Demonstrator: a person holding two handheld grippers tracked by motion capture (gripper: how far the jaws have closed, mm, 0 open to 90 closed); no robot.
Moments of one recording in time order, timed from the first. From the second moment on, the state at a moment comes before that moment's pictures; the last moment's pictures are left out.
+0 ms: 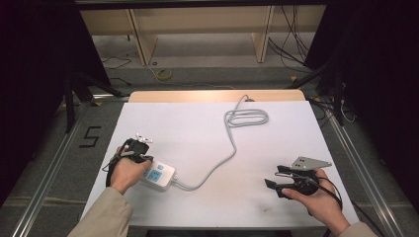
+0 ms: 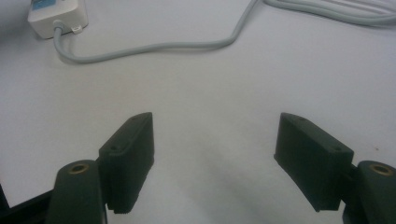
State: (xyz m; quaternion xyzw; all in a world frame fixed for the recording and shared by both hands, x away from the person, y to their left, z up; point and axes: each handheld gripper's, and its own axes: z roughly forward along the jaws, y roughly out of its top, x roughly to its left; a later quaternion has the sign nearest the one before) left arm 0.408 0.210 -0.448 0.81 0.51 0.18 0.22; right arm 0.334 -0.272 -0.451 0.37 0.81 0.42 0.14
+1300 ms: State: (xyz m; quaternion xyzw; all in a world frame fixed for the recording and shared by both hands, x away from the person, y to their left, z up) left arm 0.414 0.208 -0.445 0.81 0.53 0.16 0.20; right arm 0.333 -0.271 -0.451 0.37 0.82 0.42 0.13
